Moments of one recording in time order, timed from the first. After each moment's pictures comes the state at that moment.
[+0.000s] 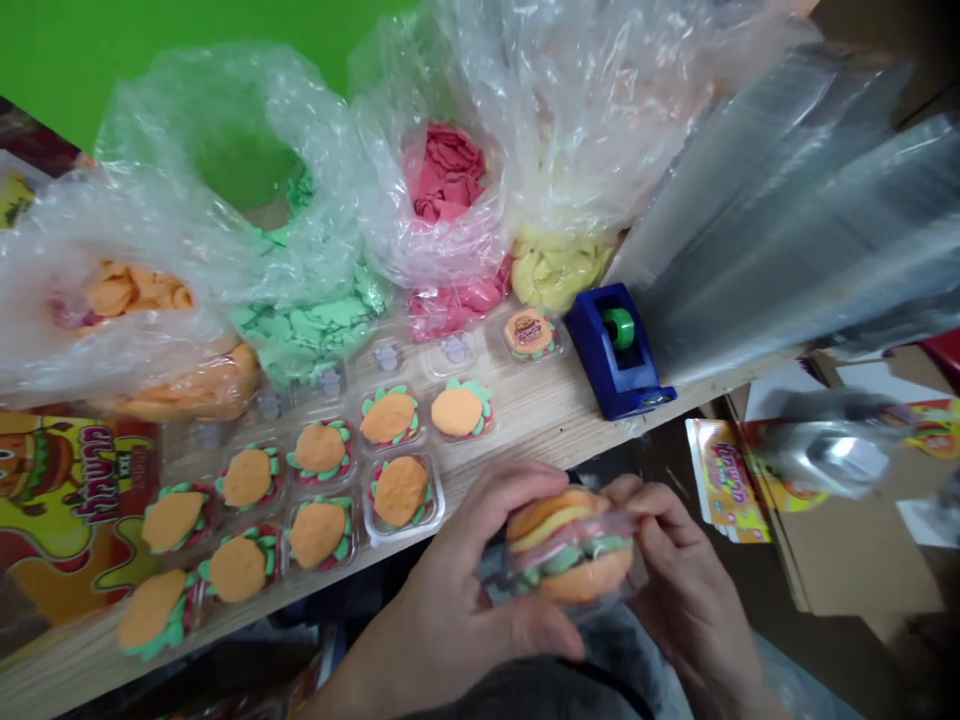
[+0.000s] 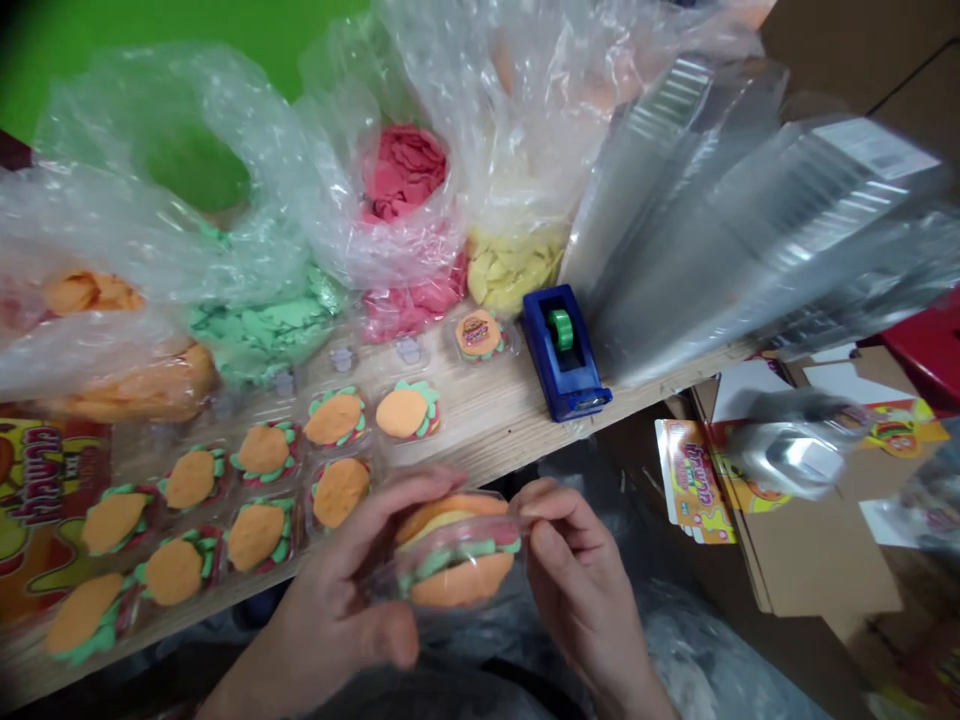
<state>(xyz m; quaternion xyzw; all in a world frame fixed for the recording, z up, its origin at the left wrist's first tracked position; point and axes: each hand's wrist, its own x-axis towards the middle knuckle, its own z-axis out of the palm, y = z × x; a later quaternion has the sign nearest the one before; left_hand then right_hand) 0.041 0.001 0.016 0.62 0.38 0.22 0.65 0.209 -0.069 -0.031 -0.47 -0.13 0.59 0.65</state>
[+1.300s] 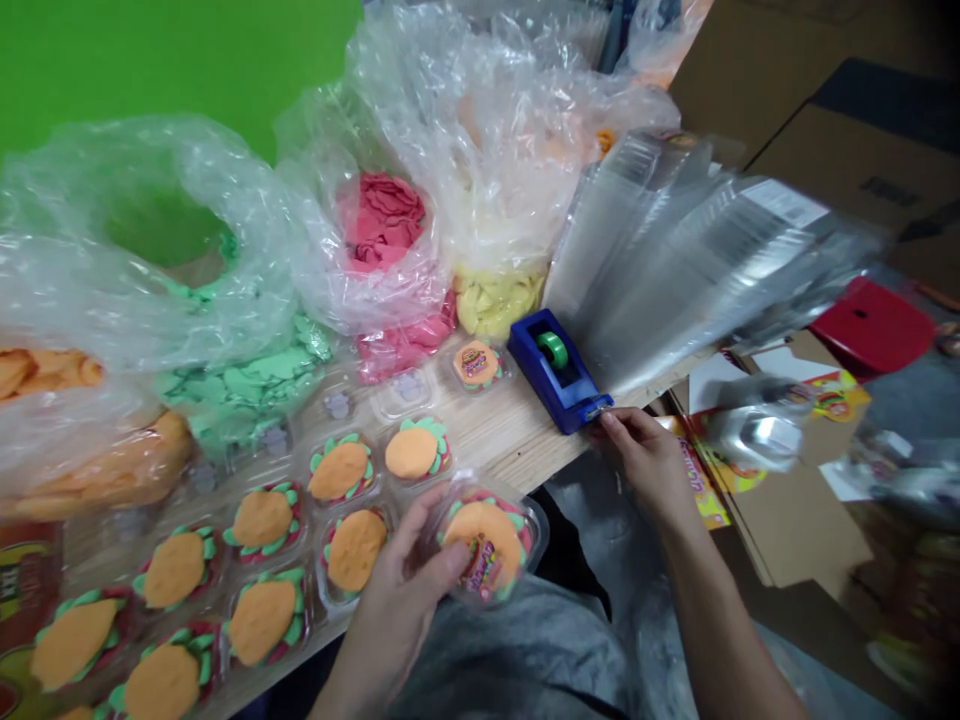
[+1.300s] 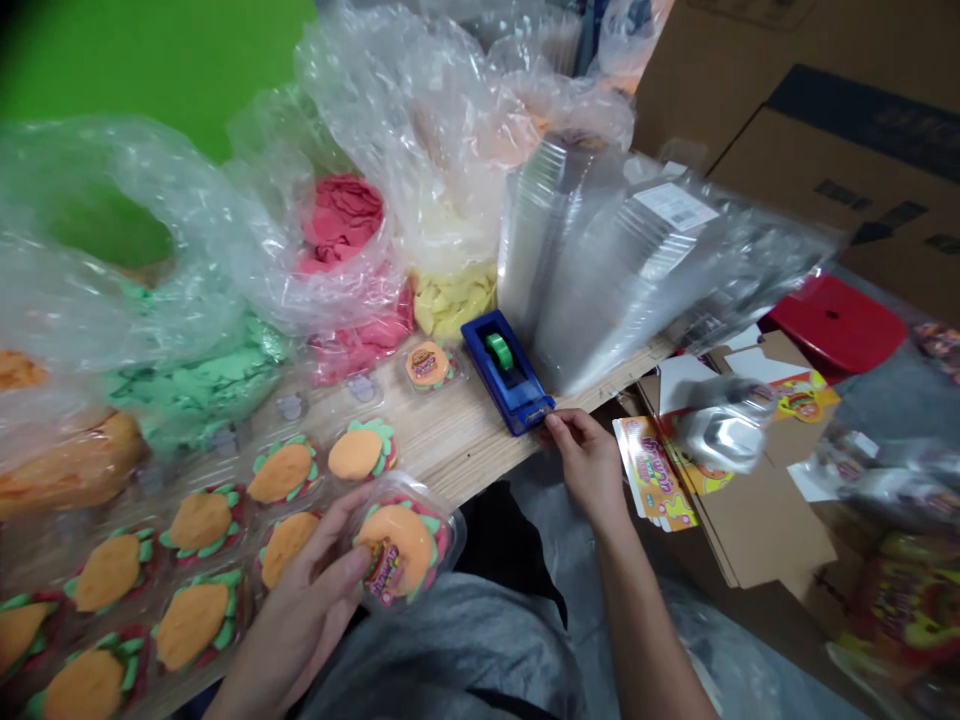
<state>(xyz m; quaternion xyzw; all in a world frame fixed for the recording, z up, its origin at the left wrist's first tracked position) 0.049 0.005 -0.019 0.28 0.54 0.28 0.75 0.307 -0.026 -0.095 -0.73 -0.25 0.36 0.53</state>
